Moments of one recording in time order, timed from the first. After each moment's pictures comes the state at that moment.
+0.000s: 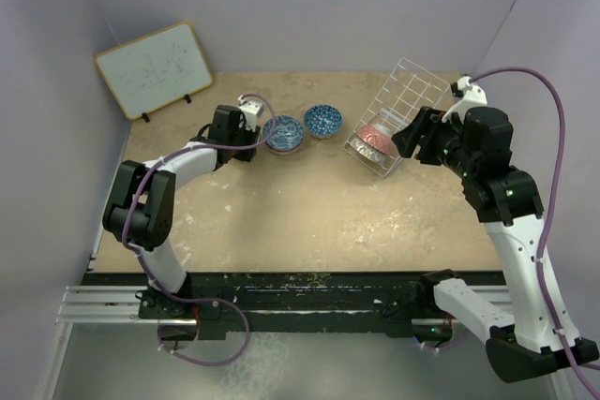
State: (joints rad) left arm -0.31 1.75 1.08 -0.07 0.07 0.04; right arm 0.22 0.94 1.32 -0.80 -0.06 0.39
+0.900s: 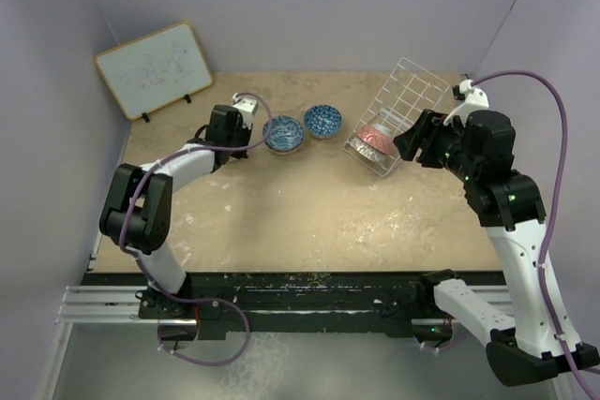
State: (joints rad) left arm -0.30 1.74 1.05 -0.02 -0.01 0.03; right arm 0.22 0.92 1.31 -0.81 -0.06 0.39
